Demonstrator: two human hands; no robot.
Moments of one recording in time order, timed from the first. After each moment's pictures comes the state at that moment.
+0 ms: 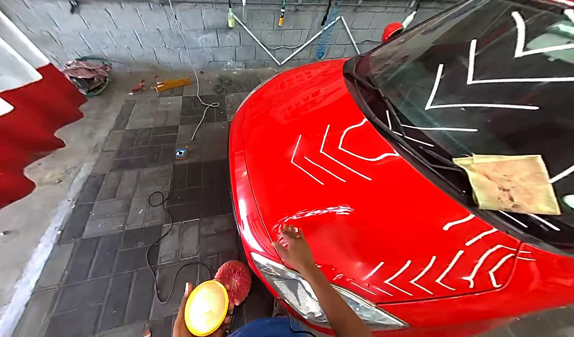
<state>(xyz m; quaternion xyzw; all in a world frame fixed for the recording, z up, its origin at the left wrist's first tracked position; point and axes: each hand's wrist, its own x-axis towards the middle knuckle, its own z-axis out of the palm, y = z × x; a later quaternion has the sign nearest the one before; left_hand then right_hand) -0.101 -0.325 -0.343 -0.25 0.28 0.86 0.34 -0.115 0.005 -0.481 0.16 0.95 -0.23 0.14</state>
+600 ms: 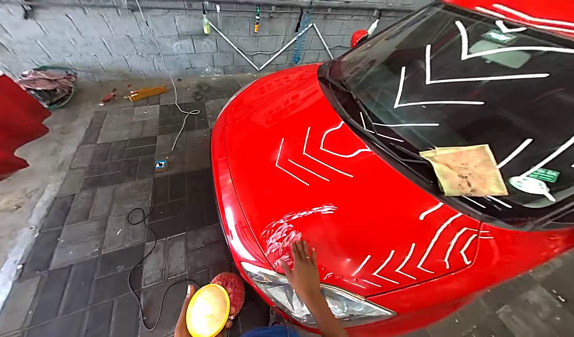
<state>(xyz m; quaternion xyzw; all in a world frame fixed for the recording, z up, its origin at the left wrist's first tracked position) -0.119 -0.302 -0.344 -0.21 0.28 0.84 0.41 -0.044 0.003 -0.489 0.25 0.96 -0.12 0.08</state>
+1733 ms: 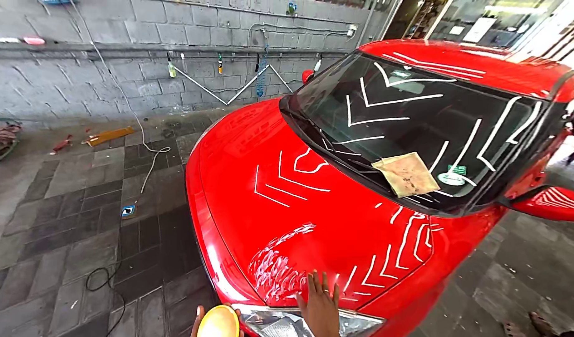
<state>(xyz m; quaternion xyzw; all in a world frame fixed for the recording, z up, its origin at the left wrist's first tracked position) -0.151 -0.262 -0.337 -0.15 0.27 0.81 0.50 0.006 0.008 -0.443 0.42 0.91 -0.03 0.05</state>
